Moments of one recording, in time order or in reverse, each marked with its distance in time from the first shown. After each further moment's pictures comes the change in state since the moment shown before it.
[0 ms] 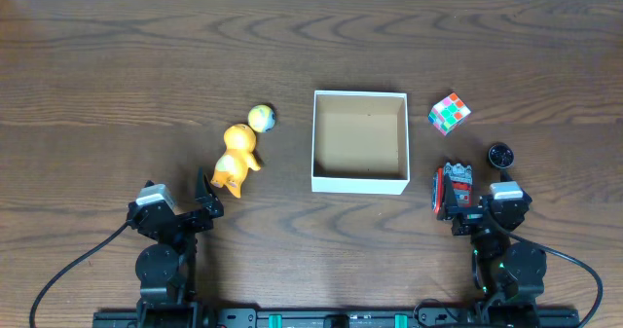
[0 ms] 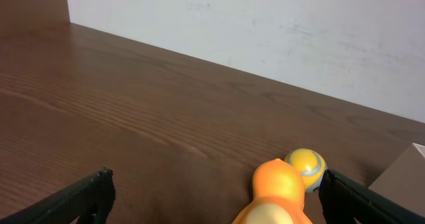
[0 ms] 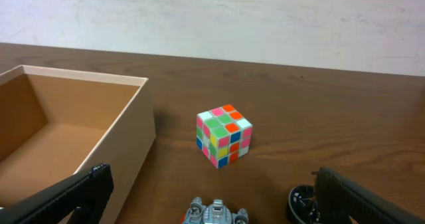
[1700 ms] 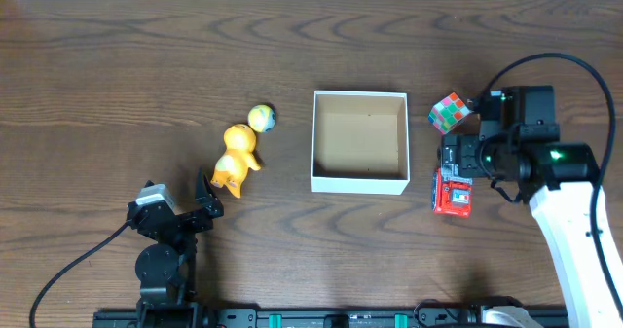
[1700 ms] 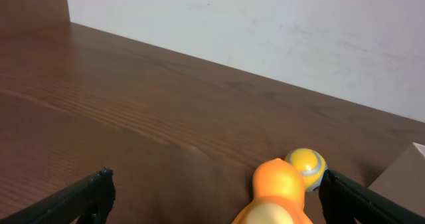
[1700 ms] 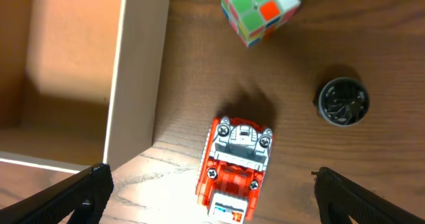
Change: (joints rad) left arm 0.000 0.001 0.001 -0.002 0.000 0.000; right arm 0.000 1.196 1.071 -0.889 -0.064 0.043
